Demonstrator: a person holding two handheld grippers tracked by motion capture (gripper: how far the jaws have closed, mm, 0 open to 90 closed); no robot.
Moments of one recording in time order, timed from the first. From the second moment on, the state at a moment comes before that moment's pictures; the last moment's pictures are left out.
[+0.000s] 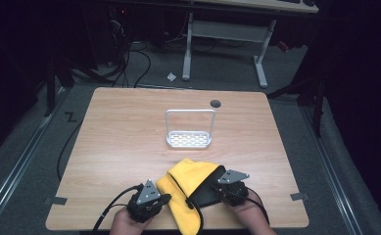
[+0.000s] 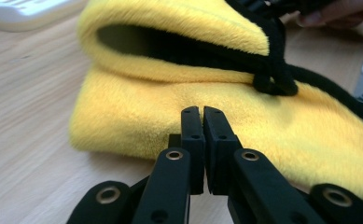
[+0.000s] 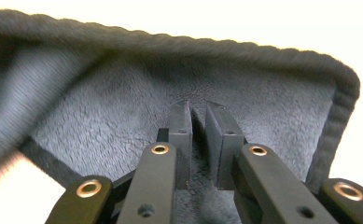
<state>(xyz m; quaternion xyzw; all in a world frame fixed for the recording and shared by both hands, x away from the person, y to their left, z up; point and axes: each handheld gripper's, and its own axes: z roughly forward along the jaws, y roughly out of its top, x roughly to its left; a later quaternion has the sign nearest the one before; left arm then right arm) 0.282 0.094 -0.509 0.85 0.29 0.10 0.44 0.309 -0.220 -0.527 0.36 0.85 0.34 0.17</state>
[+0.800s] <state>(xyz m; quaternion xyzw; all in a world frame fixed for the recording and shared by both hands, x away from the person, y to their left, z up) 0.318 0.175 -0.510 0.78 0.40 0.10 0.47 0.318 -0.246 -0.525 0.40 0.84 0.31 0.21</state>
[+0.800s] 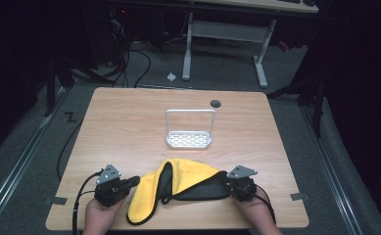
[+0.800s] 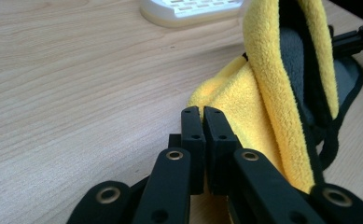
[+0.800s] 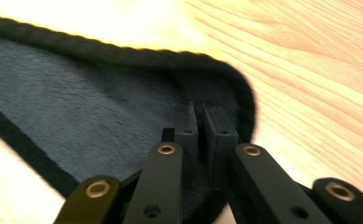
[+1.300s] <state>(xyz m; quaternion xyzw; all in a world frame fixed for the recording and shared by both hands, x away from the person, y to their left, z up) 0.306 0.151 -0.504 0.79 0.37 0.09 0.48 0.310 -0.244 -0.512 0.40 0.82 0.35 0.21</state>
